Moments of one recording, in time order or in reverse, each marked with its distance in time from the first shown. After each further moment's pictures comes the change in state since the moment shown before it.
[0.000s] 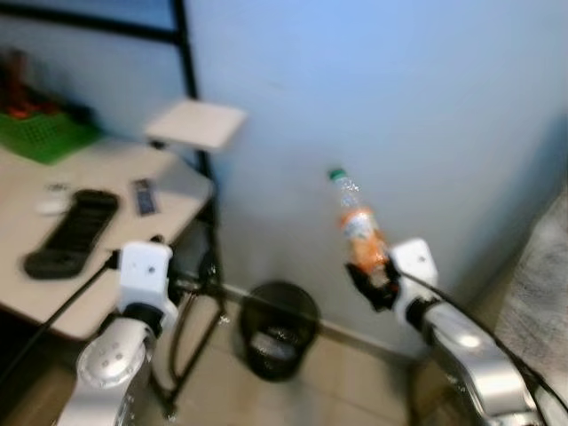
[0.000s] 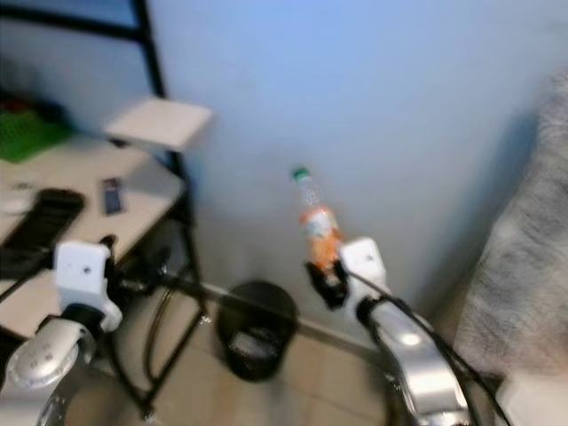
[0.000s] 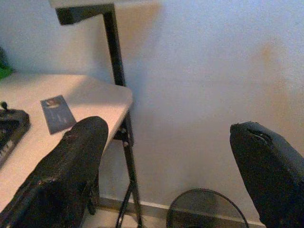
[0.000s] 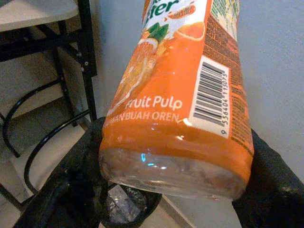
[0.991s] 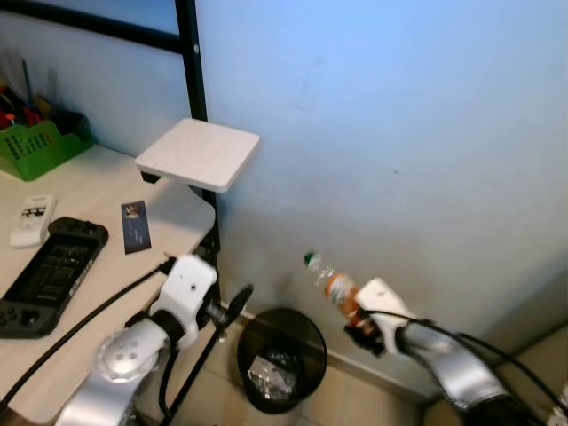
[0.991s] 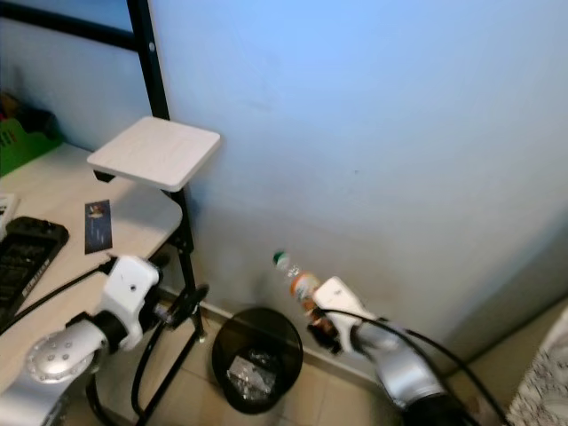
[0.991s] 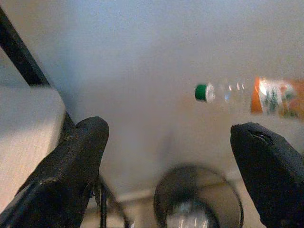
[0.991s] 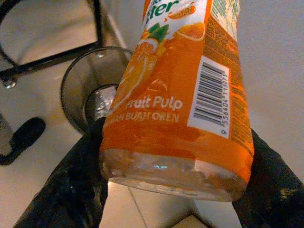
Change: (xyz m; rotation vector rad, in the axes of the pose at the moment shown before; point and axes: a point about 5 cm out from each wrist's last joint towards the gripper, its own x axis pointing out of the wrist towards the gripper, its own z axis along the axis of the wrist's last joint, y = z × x) left arm 0.003 -0.016 -0.023 0.199 0.178 -0.405; right arm 0.029 0.010 -0.072 -0.265 0.482 0.198
